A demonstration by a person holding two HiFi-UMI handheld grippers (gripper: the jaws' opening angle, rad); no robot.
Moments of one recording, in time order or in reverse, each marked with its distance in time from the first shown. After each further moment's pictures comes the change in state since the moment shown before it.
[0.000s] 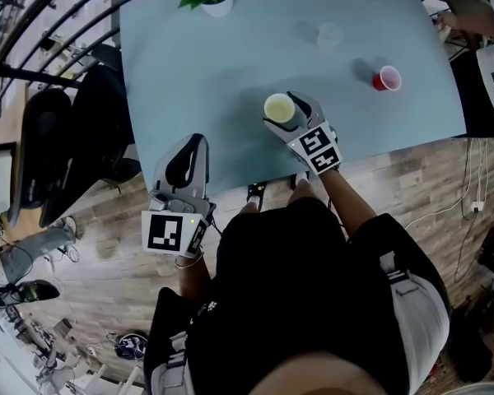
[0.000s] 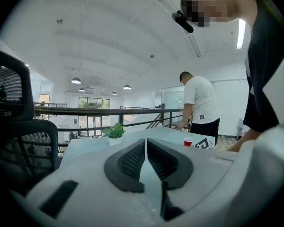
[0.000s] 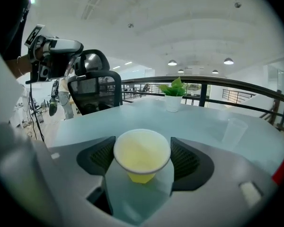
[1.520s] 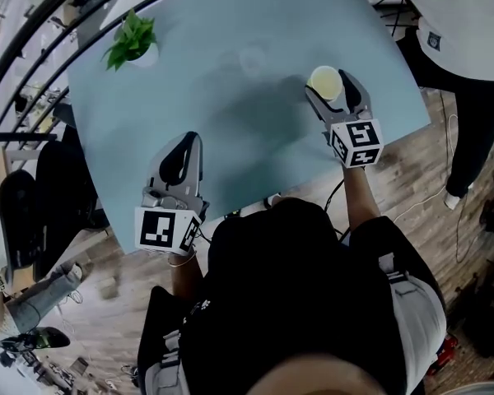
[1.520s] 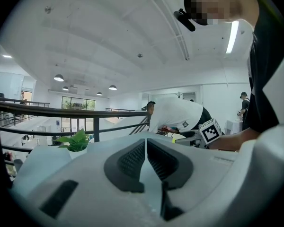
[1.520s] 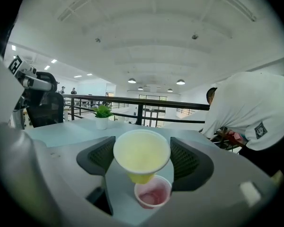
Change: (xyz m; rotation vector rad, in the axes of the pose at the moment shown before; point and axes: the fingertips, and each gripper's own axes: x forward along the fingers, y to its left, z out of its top) left arm 0.158 -0.110 0.041 0.033 -0.042 -0.176; right arm -0.206 -0.273 0.016 0.115 -0.200 -0.504
